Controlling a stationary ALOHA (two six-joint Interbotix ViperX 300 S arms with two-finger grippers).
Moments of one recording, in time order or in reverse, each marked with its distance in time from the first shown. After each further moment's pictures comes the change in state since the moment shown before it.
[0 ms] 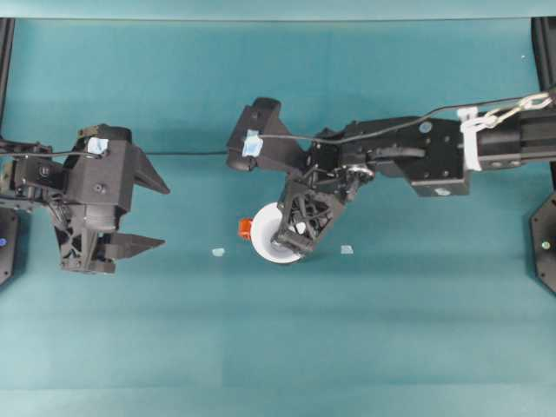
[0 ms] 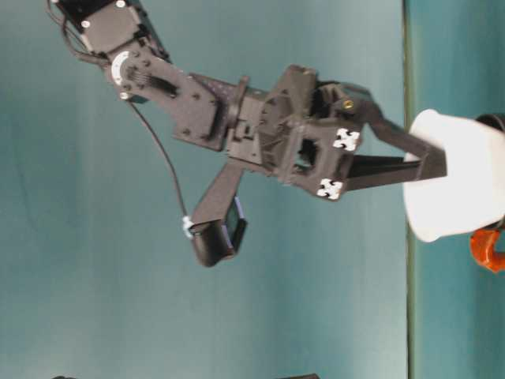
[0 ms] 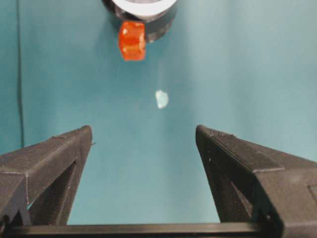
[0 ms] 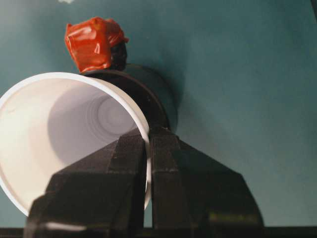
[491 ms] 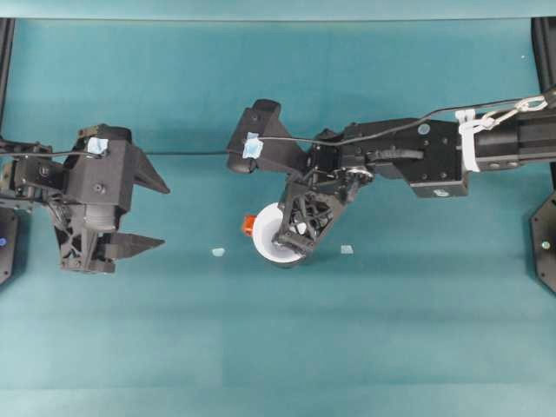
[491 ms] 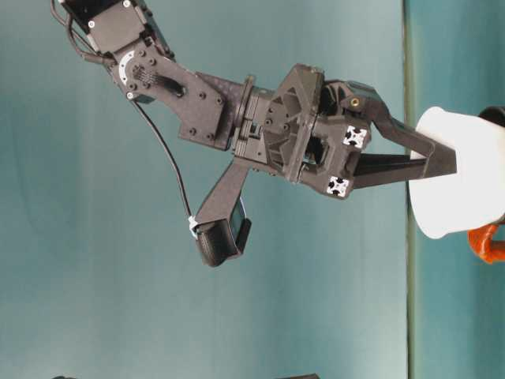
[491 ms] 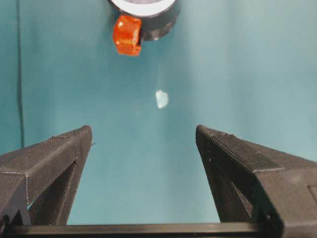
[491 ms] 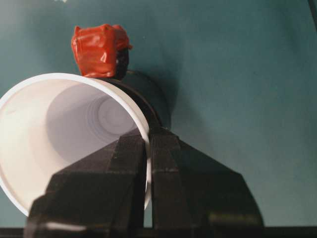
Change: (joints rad) left arm 0.000 0.000 0.000 0.000 0.000 0.000; right arm 0.000 0.000 0.000 -0.009 -0.003 -0.002
